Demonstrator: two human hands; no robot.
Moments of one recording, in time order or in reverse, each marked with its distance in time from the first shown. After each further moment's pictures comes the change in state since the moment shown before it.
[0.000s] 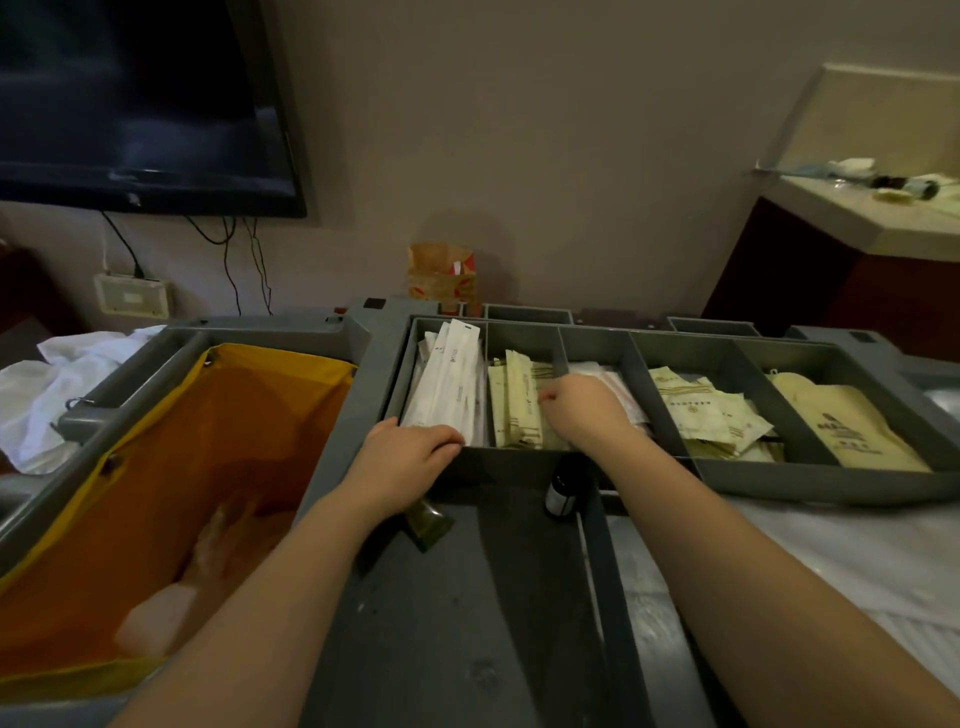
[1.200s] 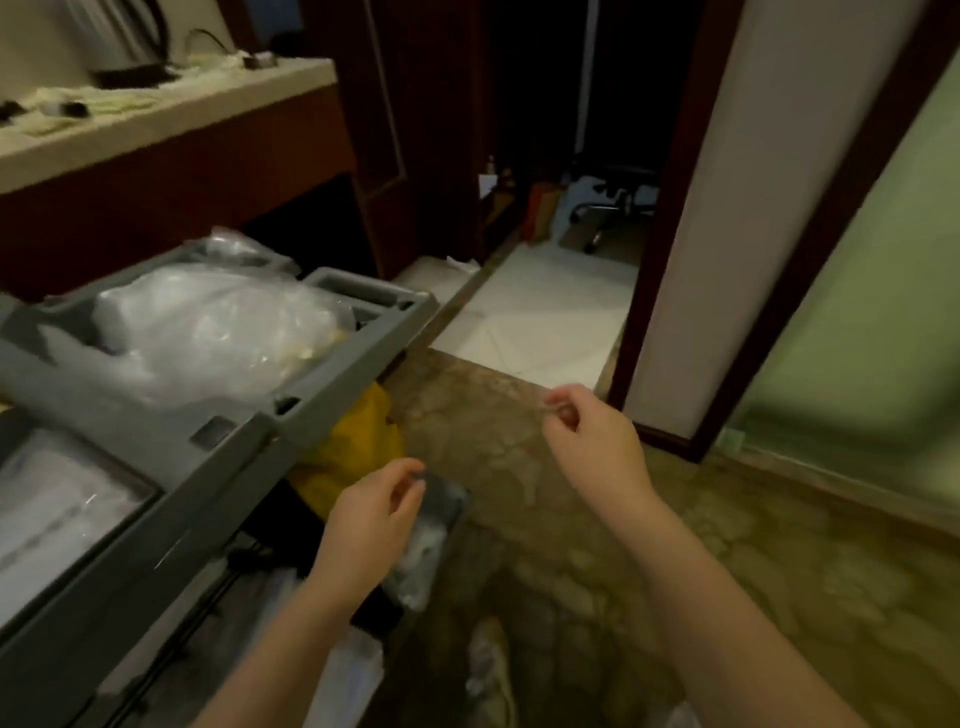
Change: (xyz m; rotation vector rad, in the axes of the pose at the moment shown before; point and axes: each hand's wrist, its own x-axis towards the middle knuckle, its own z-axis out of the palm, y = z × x) left_hand -0.182 0.610 0.325 -0.210 -0.356 0.766; right_hand -0.532 0.589 -0.115 0.639 0.767 0.857
